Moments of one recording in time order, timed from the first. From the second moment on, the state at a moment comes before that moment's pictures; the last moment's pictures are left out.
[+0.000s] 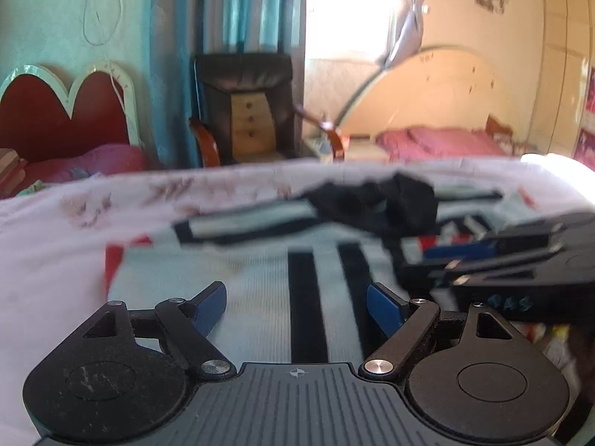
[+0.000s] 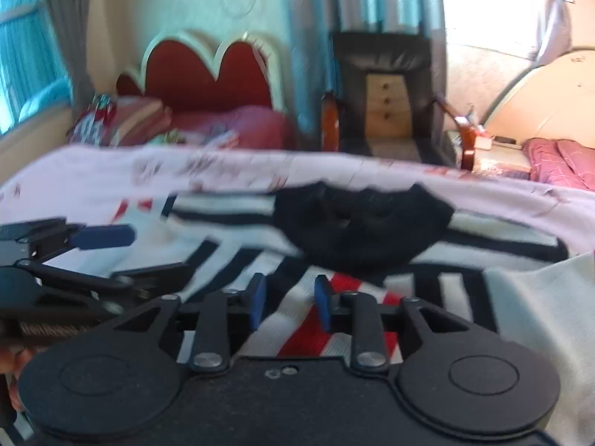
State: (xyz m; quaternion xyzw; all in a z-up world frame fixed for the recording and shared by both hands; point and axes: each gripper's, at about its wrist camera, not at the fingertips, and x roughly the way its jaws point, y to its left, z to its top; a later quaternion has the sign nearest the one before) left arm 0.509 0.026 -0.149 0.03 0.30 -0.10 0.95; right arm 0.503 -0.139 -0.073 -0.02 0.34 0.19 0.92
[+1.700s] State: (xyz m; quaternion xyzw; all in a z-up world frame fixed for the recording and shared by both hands) left arm 0.309 0.077 -0.140 0.00 0.35 -0.03 0.94; right arm 0.288 -0.335 -0.051 0.13 0.35 0.00 0.93
